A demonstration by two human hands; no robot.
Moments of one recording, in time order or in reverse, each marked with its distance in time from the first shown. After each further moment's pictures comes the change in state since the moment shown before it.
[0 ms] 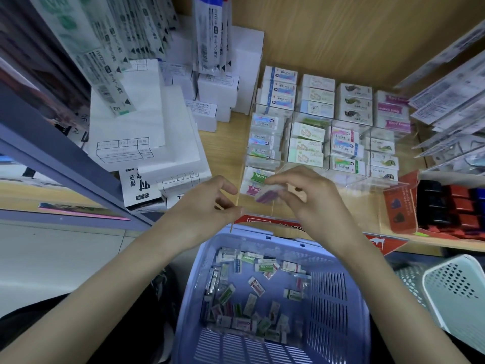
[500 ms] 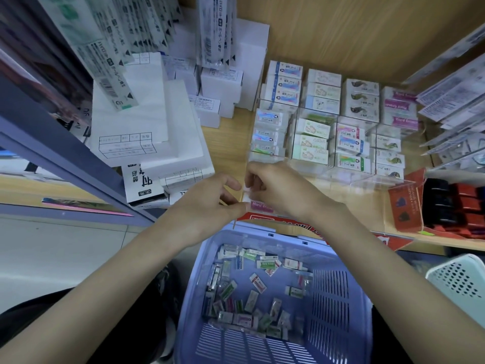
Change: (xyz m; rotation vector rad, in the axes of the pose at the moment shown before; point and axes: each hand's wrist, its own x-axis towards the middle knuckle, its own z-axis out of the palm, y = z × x) left_hand 0.002 0.001 0.000 -0.016 -0.018 -0.011; right_hand 0.047 -0.013 0.026 -0.201 -0.478 0.028
